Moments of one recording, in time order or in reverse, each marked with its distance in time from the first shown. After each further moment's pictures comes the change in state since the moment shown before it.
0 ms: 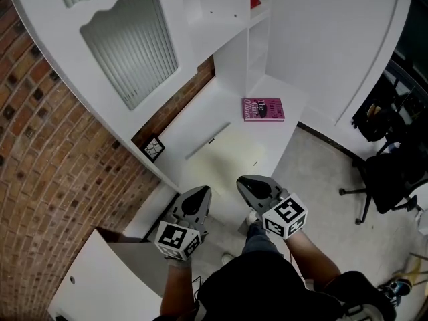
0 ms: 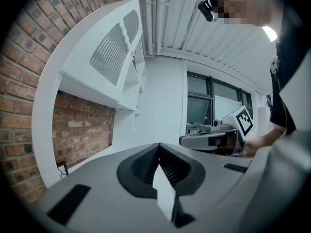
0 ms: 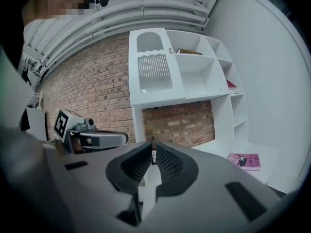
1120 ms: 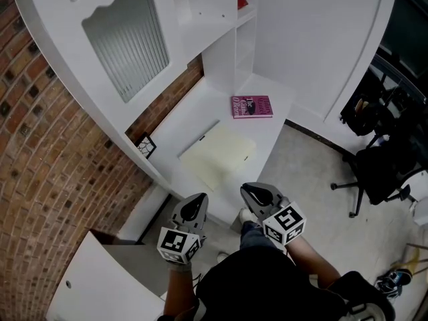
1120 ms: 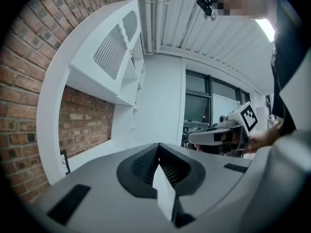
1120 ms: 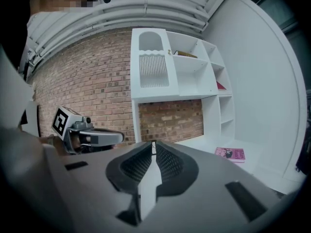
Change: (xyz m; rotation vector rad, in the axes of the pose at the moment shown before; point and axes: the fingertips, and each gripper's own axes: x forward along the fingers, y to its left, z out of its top) left arm -0.029 -0.022 -0.043 -0.010 0.030 -0.007; right arm -0.046 0.018 -0.036 -0.021 0.043 -0.120
